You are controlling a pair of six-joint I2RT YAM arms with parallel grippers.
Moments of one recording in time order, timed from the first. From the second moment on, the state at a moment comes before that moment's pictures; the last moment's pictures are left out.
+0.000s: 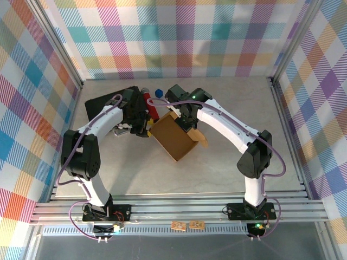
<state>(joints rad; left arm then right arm) -0.26 1.76 1.36 -0.84 0.45 -1.65 0.80 1.91 1.96 -1.34 0.29 -0.04</state>
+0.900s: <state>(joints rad) -0.28 1.83 1.46 -0.84 0.47 -1.64 0.84 1.91 1.96 -1.33 0.29 -0.09</state>
